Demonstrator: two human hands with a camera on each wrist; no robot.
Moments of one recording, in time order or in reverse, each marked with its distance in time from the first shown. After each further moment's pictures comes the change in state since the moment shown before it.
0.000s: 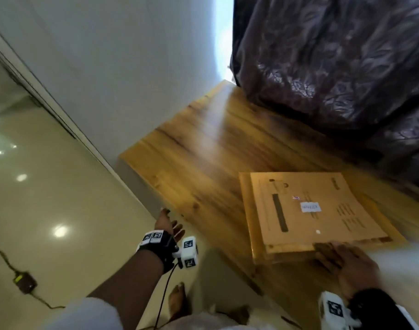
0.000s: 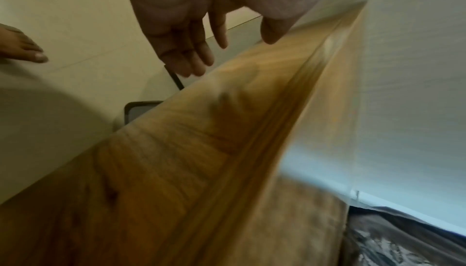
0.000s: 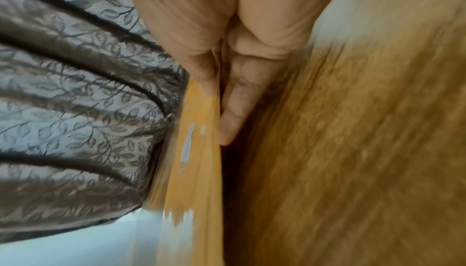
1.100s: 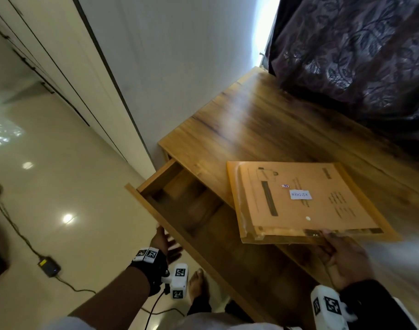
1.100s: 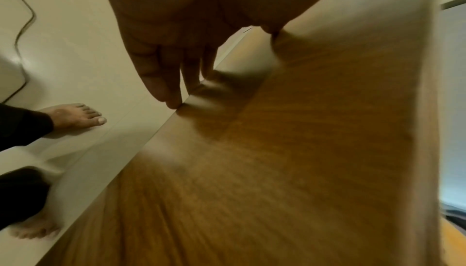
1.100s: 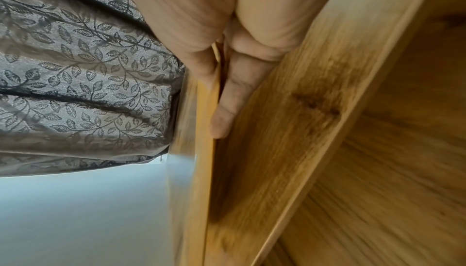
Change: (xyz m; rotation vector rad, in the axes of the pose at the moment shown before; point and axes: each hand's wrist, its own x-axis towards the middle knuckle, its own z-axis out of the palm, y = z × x) left_hand 0.016 0.017 -0.151 0.130 0.041 -0.106; right_hand -0.074 0.056 0.106 0.163 -0.162 -0.003
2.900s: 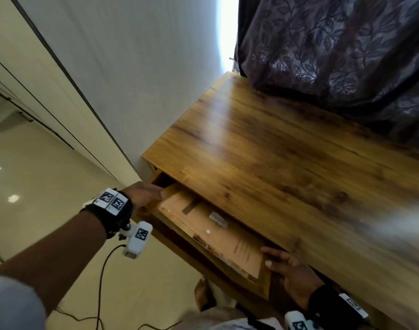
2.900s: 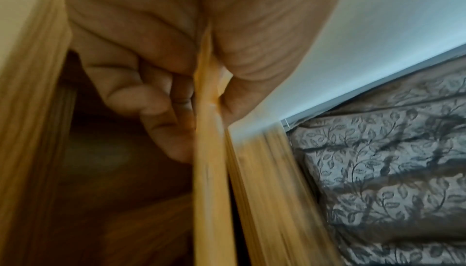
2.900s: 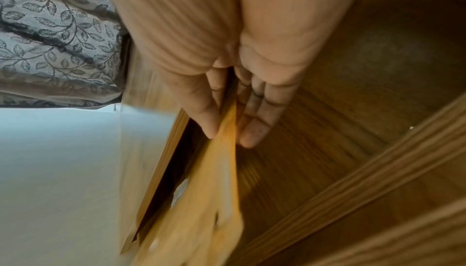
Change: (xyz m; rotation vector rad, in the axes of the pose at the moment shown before) left_hand -0.067 0.172 0.031 0.972 -0.312 0.359; right_hand -0.024 0.078 -0.001 -0.355 -0.178 0.490
